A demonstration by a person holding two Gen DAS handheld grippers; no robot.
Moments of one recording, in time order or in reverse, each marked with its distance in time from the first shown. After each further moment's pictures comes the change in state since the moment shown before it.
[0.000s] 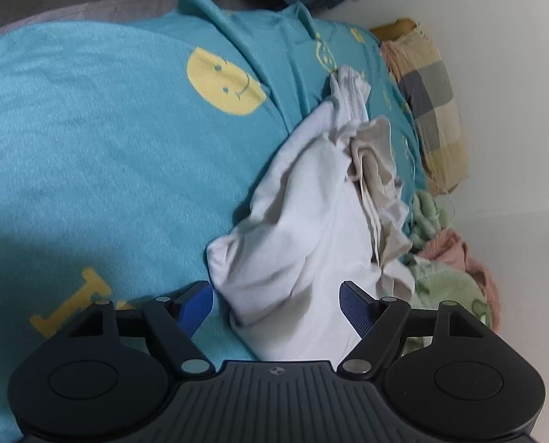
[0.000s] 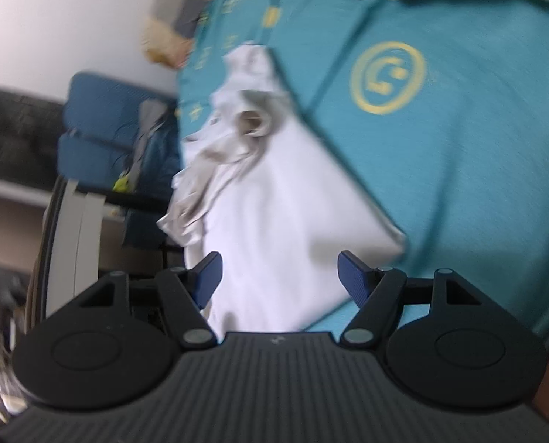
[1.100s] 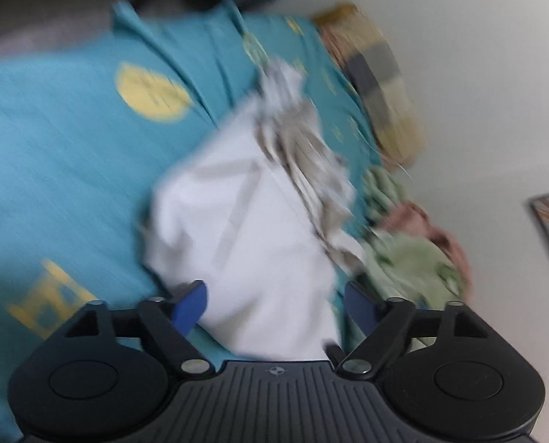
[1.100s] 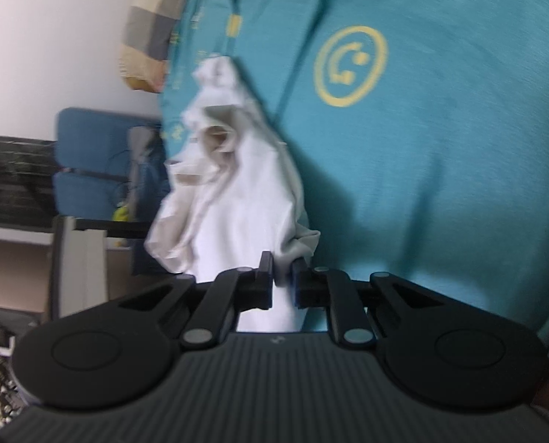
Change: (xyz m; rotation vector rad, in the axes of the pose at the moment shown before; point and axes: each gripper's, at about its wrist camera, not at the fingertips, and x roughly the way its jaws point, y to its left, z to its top) left arm -0.016 -0.035 -0.022 0.127 0.136 -0.166; right arm 0.014 -0.013 0.009 0.083 -0.030 0.061
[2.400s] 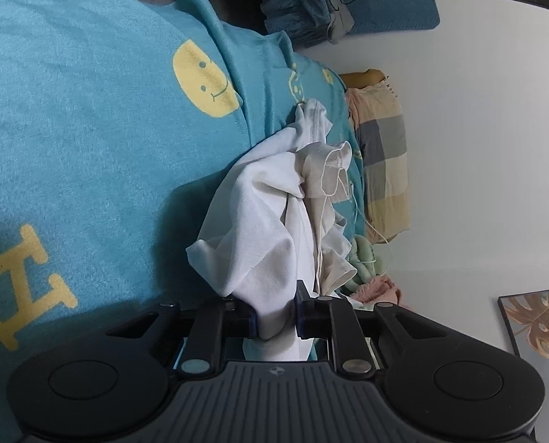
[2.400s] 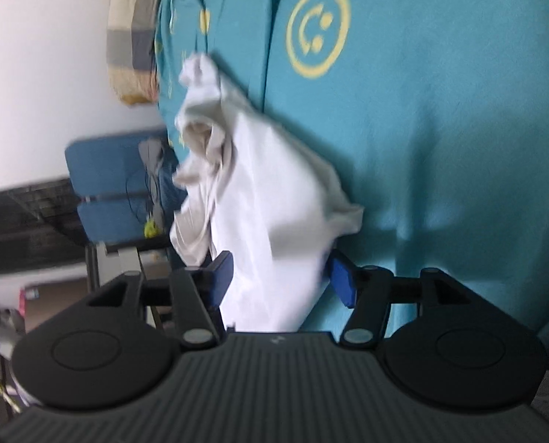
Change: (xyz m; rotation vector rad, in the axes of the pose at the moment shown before) left arm 0.013 0.056 -0.011 -0.231 -0.261 -0.063; right arm 0.013 -0.026 0.001 0.201 0.095 0.054
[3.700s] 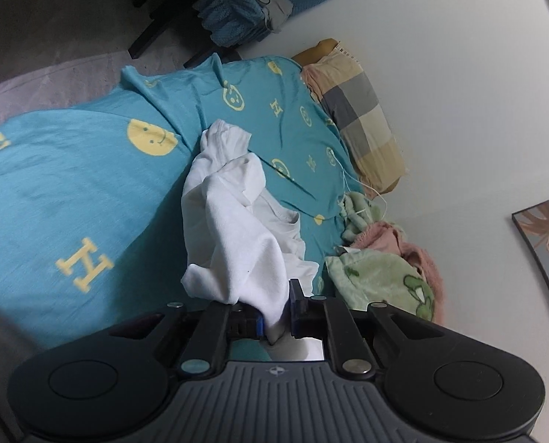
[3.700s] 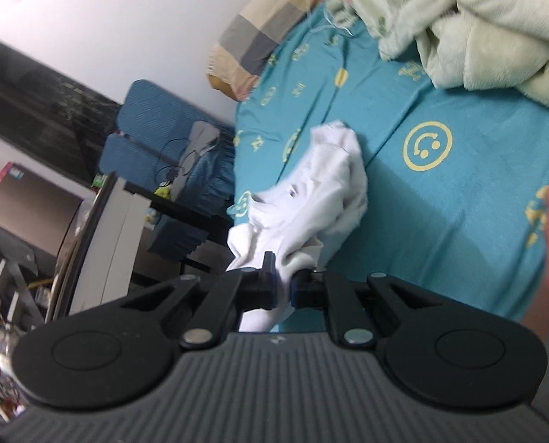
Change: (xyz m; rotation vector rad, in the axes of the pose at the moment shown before) left arm -0.144 -0.120 -0.034 0.287 0.073 0.109; right arm -0.123 0.093 -0.082 -0.549 -0.196 -0.006
